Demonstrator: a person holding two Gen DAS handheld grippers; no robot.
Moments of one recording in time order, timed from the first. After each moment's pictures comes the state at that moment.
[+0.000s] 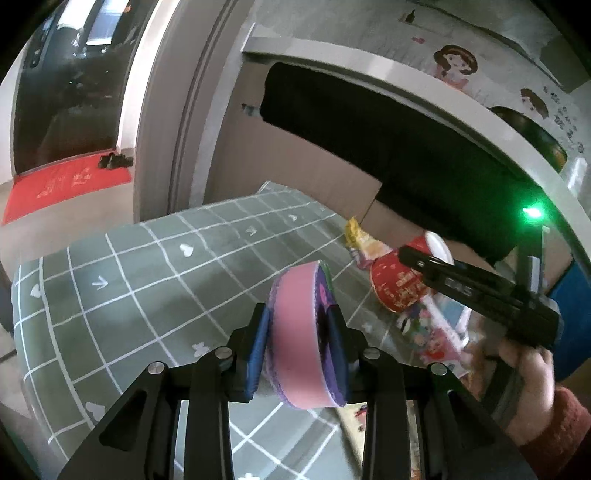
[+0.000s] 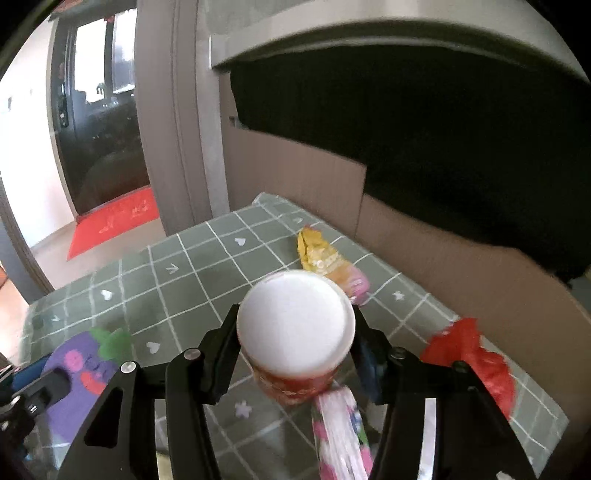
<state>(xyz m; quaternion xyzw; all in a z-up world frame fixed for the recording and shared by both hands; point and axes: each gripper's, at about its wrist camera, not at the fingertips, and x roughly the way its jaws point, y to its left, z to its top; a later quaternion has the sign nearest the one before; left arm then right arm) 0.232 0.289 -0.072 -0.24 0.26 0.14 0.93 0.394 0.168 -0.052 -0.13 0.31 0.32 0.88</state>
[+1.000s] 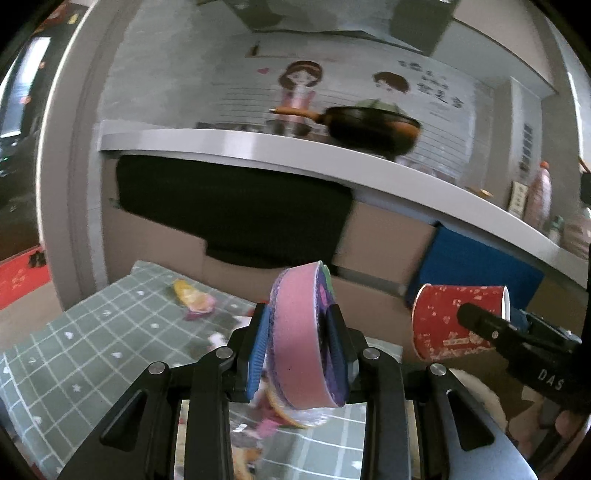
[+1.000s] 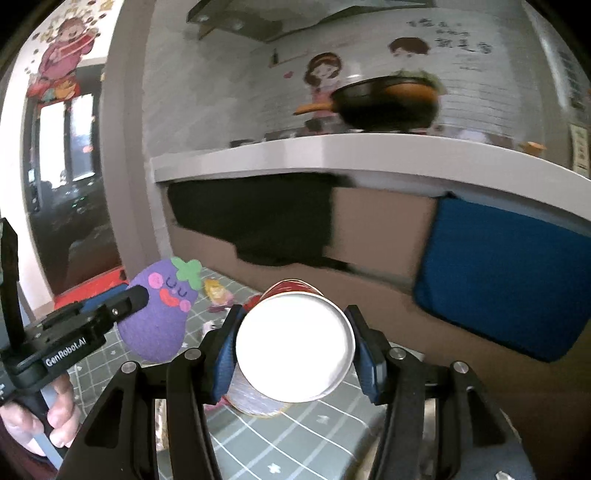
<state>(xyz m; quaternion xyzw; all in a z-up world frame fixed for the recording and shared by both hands) 0.231 0.081 0.052 -0.11 0.17 -0.01 0.98 0.246 -0.112 0.063 -0.03 0.20 0.20 0.96</state>
